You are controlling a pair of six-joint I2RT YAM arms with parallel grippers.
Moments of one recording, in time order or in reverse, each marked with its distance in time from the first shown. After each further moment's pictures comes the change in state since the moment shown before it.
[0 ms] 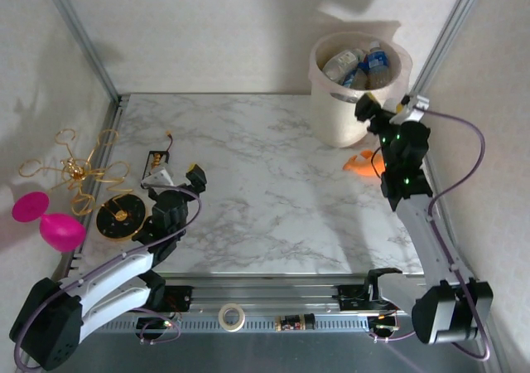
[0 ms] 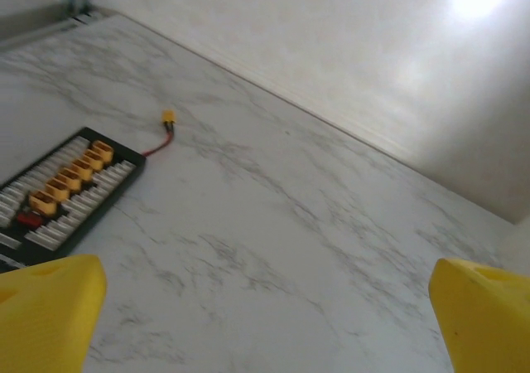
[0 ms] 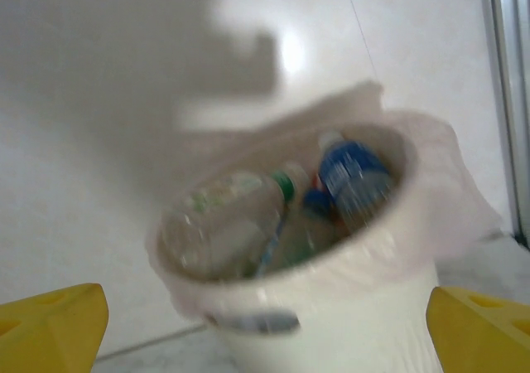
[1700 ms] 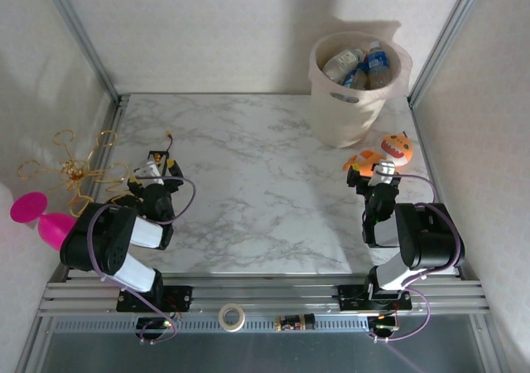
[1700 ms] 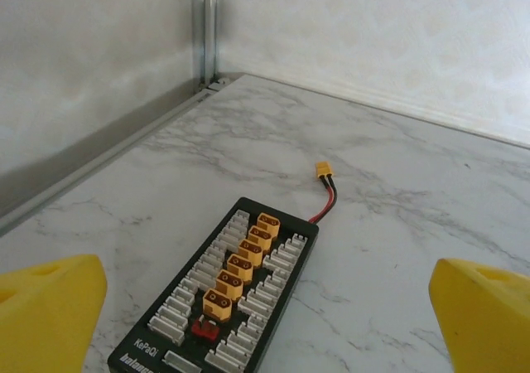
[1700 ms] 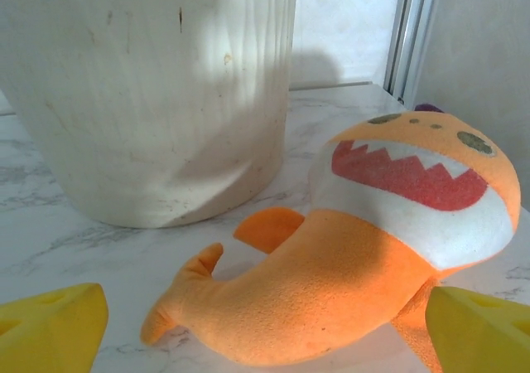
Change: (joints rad) left arm 0.380 0.624 -0.082 0.803 0.155 0.387; right arm -0.072 0.494 -0.690 1.010 0.065 -0.332
